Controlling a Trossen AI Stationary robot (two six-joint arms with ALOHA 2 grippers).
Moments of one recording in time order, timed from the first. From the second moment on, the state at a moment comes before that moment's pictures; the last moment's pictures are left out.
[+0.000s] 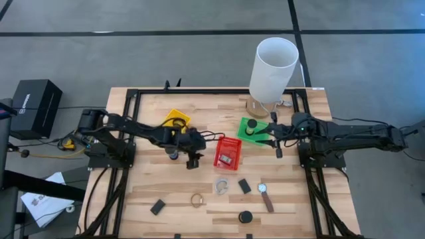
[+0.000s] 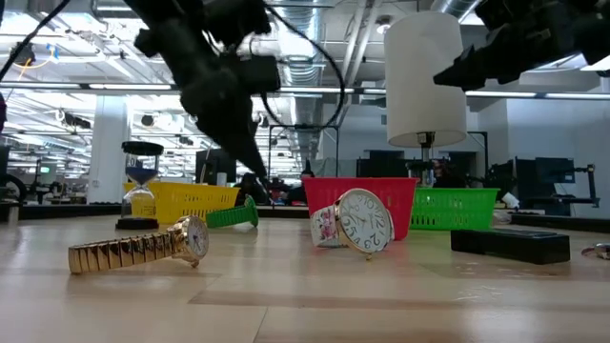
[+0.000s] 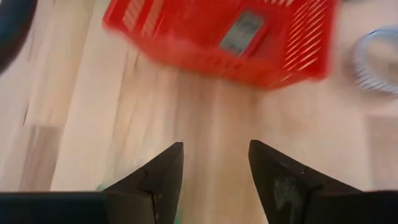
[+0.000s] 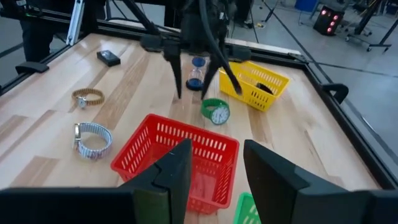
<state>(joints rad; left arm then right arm) -0.02 1.61 0.90 -0.25 -0.10 -0.07 -0.13 0.67 0.41 -0.07 -0.13 -0.22</state>
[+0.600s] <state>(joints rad) 0.01 1.68 0.90 -0.33 -0.10 -0.10 -0.13 0.67 0.41 -0.07 -0.13 -0.22</state>
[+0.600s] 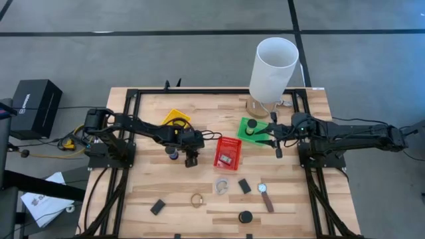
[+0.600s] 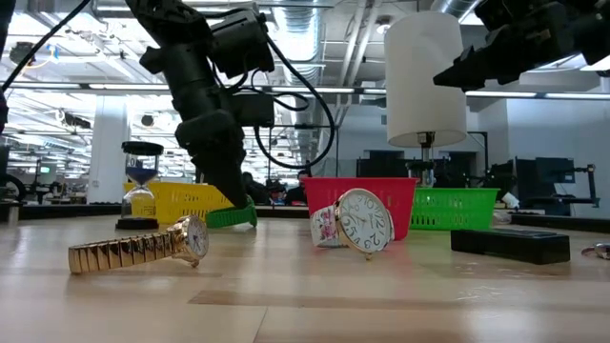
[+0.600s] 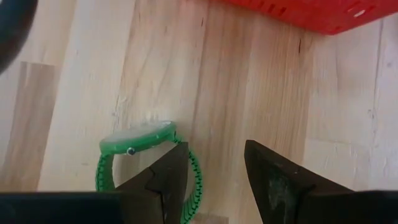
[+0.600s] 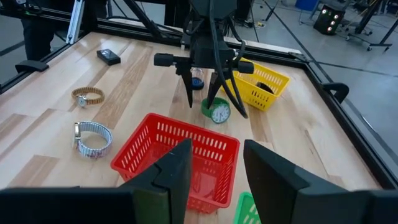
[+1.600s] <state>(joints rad) 0.01 1.68 0.76 -0.17 -0.16 -0.19 -0.13 0.67 0.41 -0.07 -0.13 -0.22</state>
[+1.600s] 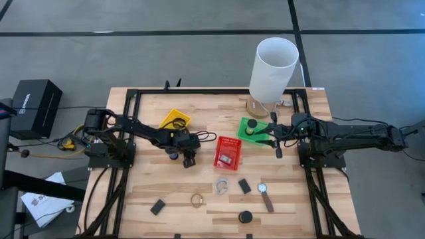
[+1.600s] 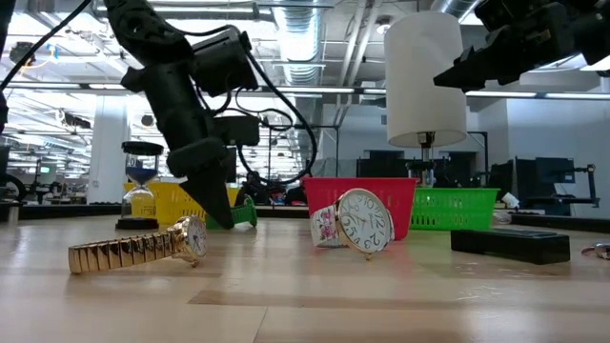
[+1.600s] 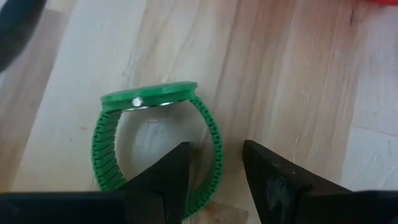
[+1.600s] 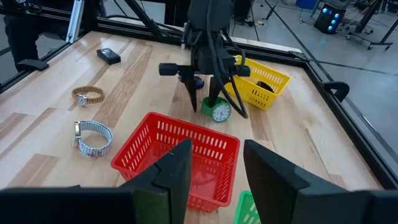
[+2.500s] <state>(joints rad) 0.01 1.57 0.76 -0.14 -0.24 -0.01 -0.13 0.67 0.41 -0.07 -0.13 -0.22</state>
